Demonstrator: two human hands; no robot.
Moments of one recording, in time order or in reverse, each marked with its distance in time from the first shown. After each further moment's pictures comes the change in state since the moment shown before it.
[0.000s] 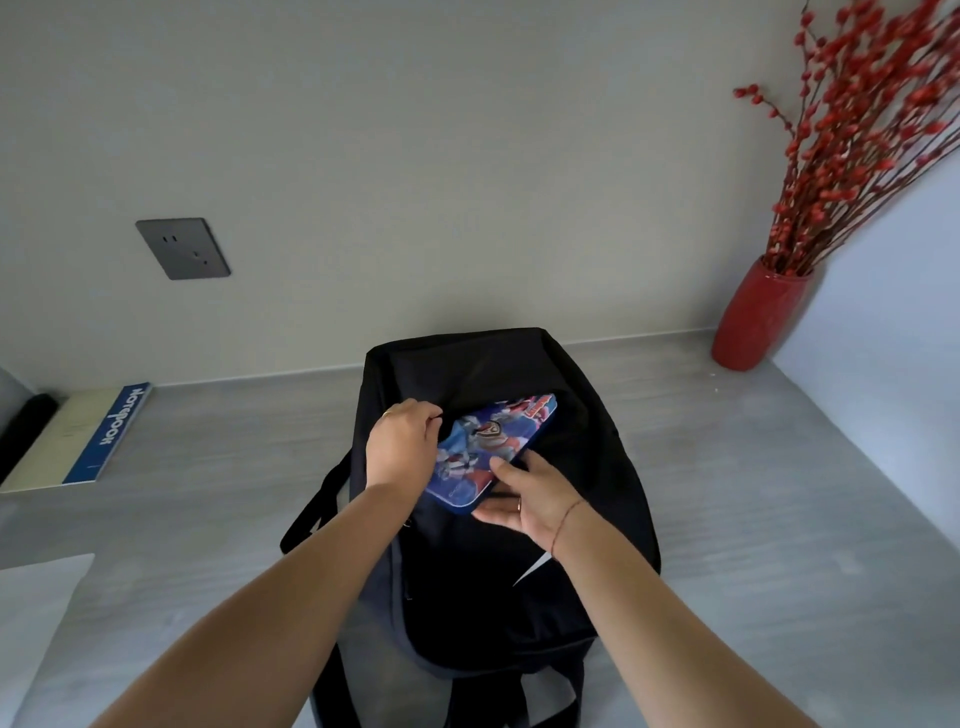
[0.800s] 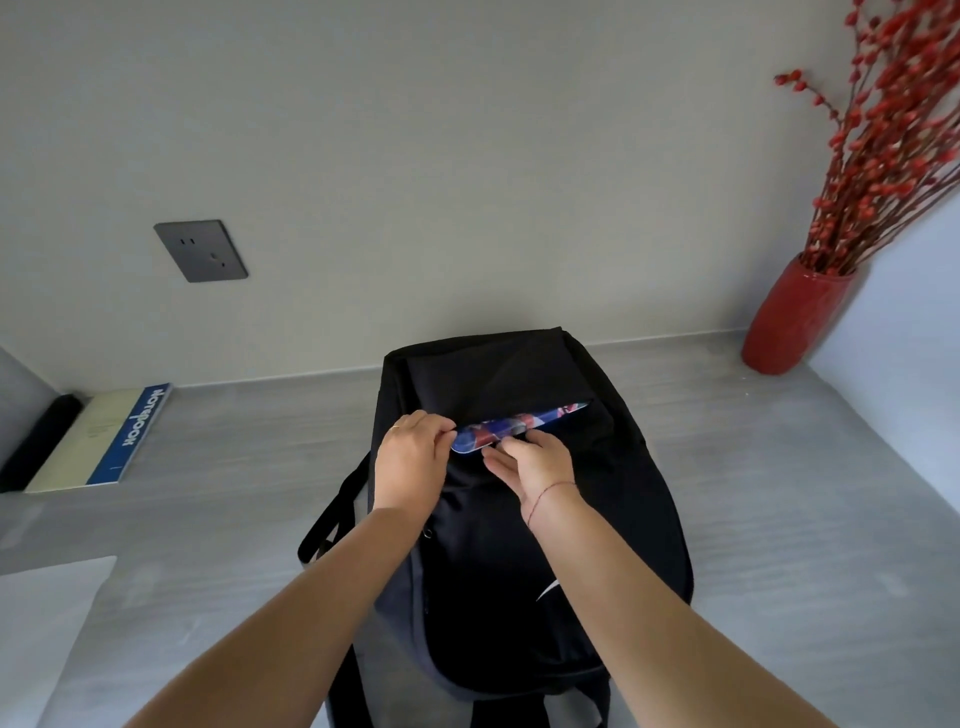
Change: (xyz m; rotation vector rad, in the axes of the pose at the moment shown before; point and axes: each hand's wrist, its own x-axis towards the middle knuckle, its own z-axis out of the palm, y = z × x) left_hand -0.006 -0.010 -0.006 -0.018 0.050 0.072; right_hand 0.035 -0.014 0.036 0.220 0.259 -0.132
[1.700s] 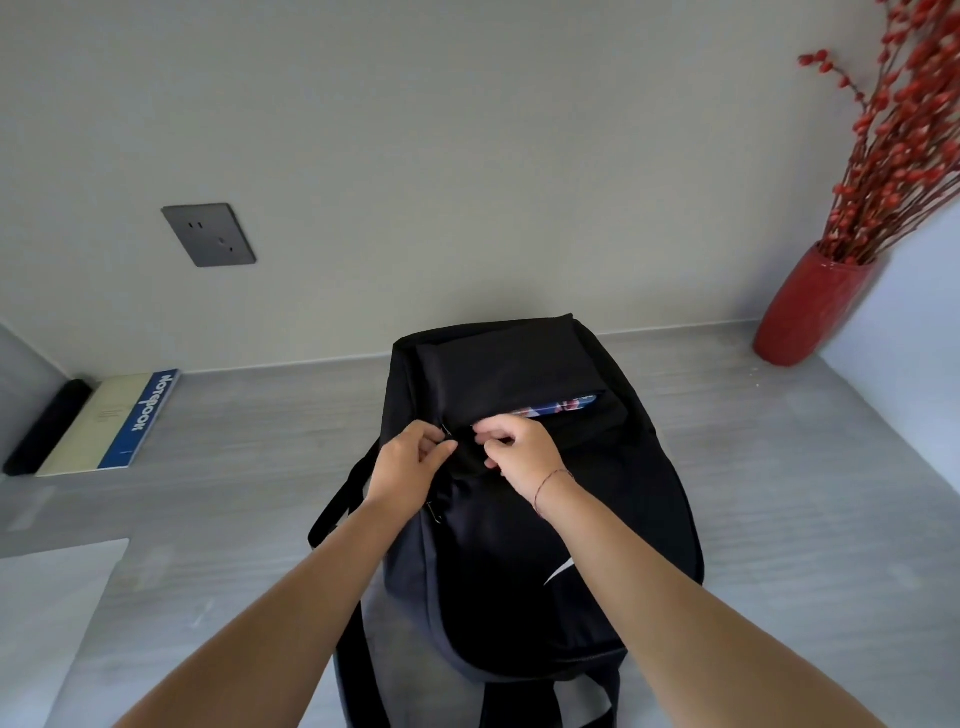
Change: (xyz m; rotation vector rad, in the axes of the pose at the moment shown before) left_hand -0.010 -0.041 0.010 -0.270 -0.304 -0.360; right_hand 0.001 0.007 0.001 -0.873 -0.250 -0.387
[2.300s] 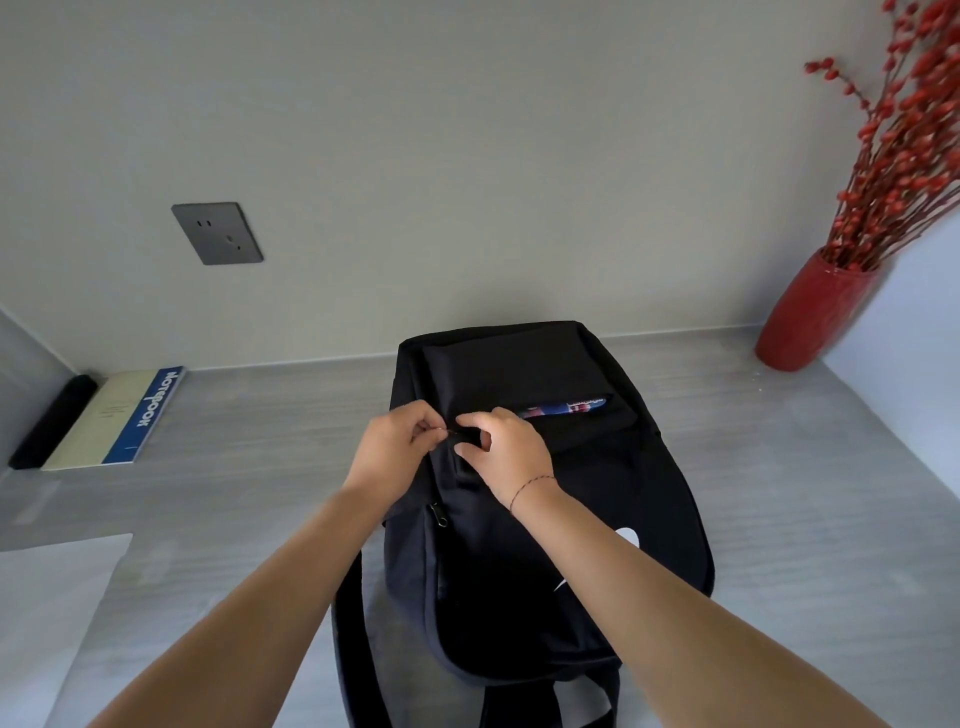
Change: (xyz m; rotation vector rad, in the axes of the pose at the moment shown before) left_hand -0.001 0.018 -0.033 -0.011 -0.002 0.183; right_hand -0.001 -0.013 0.017 -0.571 0.111 -0.322
